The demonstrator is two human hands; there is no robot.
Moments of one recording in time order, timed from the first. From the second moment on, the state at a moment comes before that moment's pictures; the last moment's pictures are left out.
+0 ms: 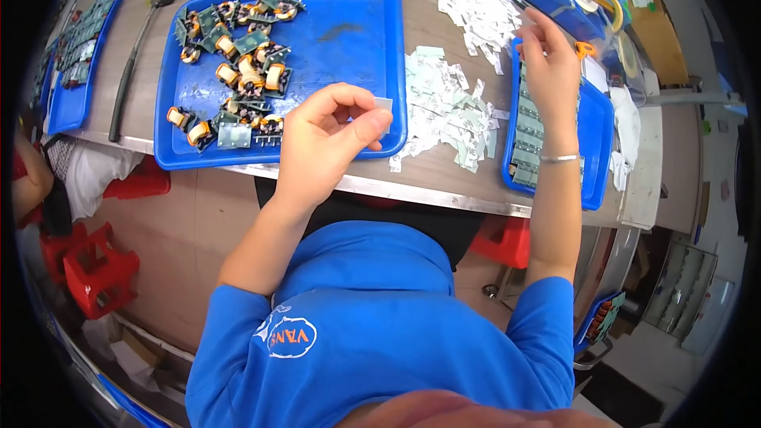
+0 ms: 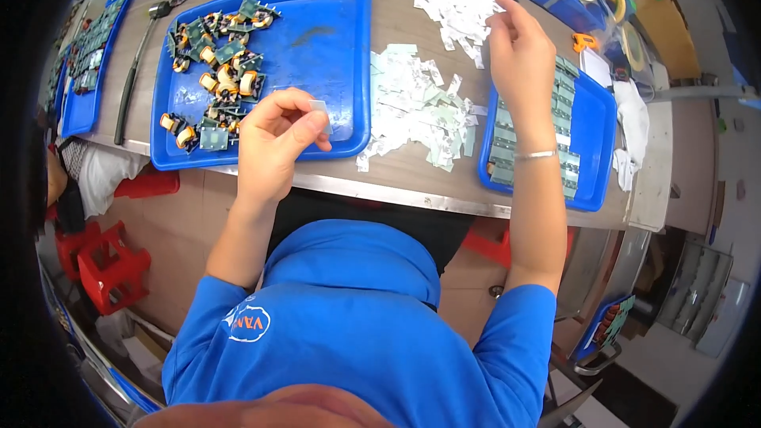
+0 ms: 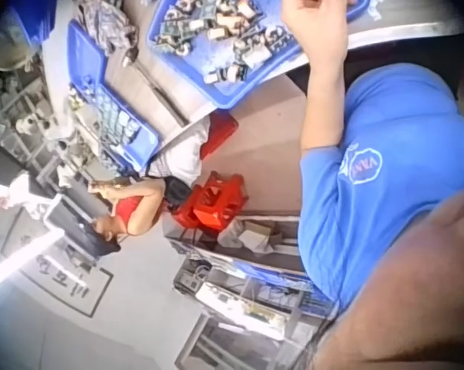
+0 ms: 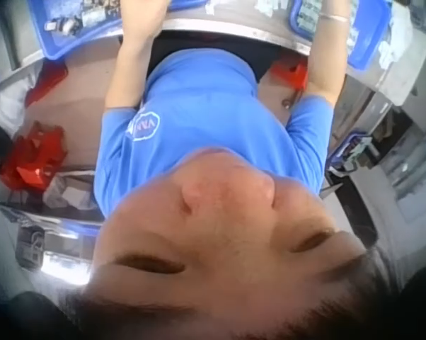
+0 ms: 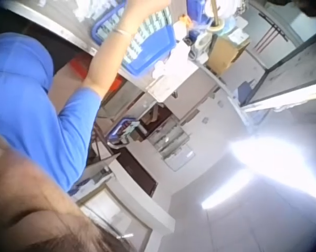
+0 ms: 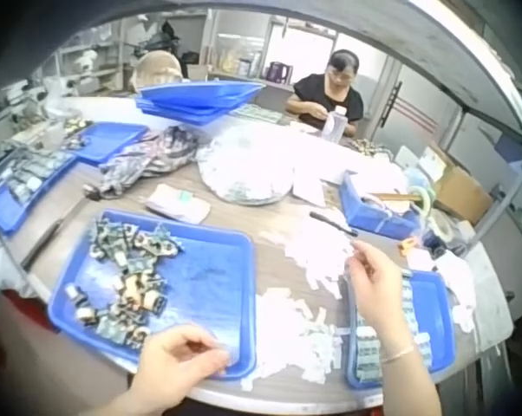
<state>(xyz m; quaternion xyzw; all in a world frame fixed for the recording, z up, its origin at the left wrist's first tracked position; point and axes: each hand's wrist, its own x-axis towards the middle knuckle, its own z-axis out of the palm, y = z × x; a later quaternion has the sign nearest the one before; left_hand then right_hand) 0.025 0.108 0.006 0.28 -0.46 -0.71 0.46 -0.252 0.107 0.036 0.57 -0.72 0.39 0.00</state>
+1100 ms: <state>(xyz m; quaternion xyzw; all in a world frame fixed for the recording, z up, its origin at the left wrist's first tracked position) 0.064 0.126 0.028 0.30 -0.60 -0.67 0.32 -0.134 0.175 0.026 0.82 -0.45 0.37 -0.01</state>
